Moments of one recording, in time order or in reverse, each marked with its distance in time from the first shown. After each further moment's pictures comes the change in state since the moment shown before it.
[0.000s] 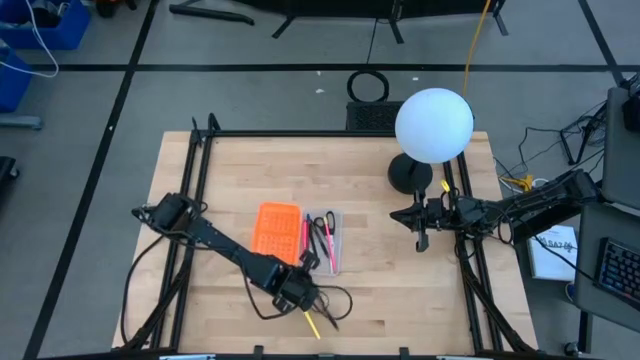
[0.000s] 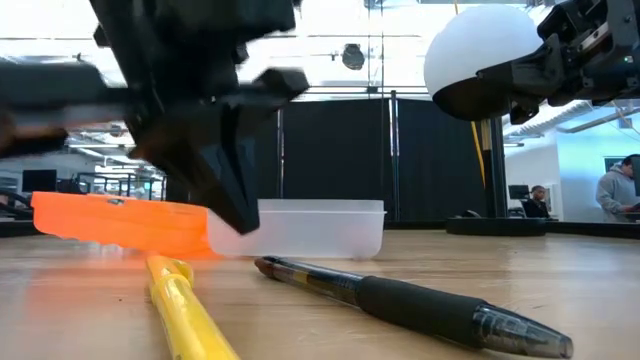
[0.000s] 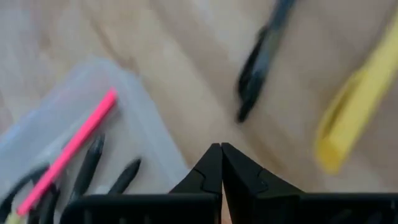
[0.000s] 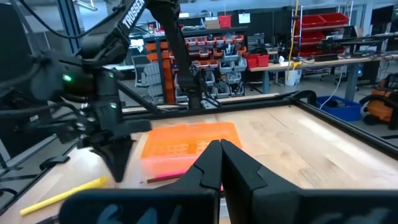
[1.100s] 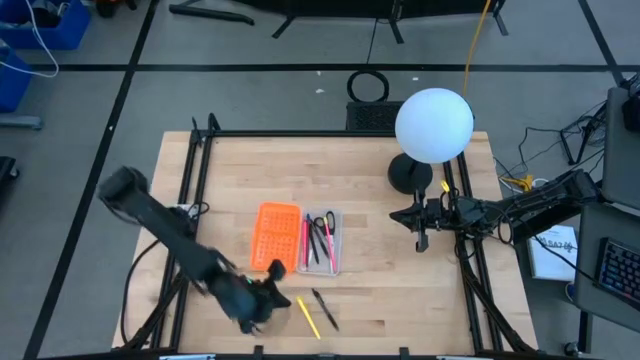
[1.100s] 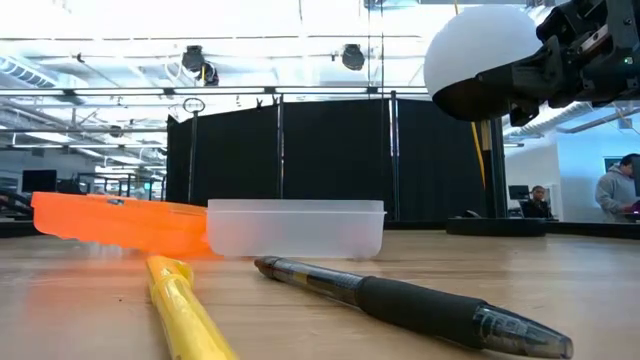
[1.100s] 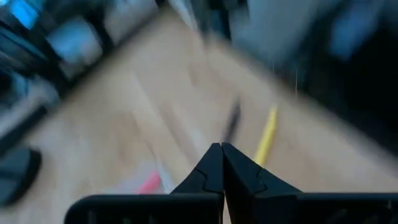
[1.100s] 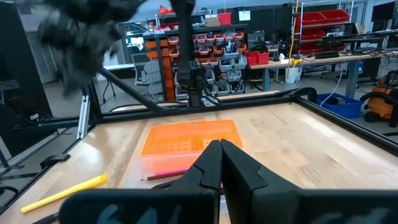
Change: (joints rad) left arm -0.205 -0.476 -0.244 0.280 -0.059 0.006; right arm 0.000 0.005 0.000 -0.008 -0.001 0.008
